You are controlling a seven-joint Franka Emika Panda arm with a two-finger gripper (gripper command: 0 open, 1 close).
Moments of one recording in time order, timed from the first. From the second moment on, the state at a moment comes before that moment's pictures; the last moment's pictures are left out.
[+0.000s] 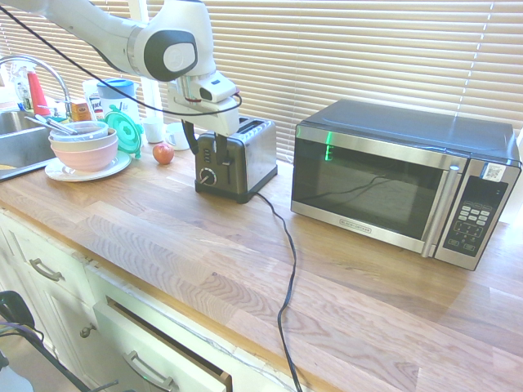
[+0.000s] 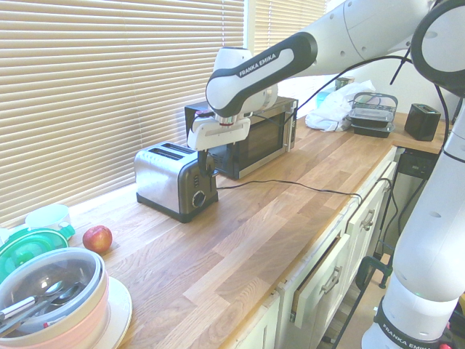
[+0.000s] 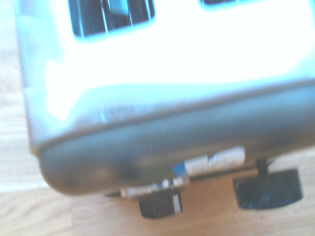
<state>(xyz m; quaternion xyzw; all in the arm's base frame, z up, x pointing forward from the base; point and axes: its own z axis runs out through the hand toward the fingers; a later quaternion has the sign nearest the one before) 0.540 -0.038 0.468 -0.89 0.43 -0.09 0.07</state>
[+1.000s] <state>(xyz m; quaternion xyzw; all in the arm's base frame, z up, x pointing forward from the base) 0.583 -0.086 0.483 -0.88 0.45 -0.10 0.08</state>
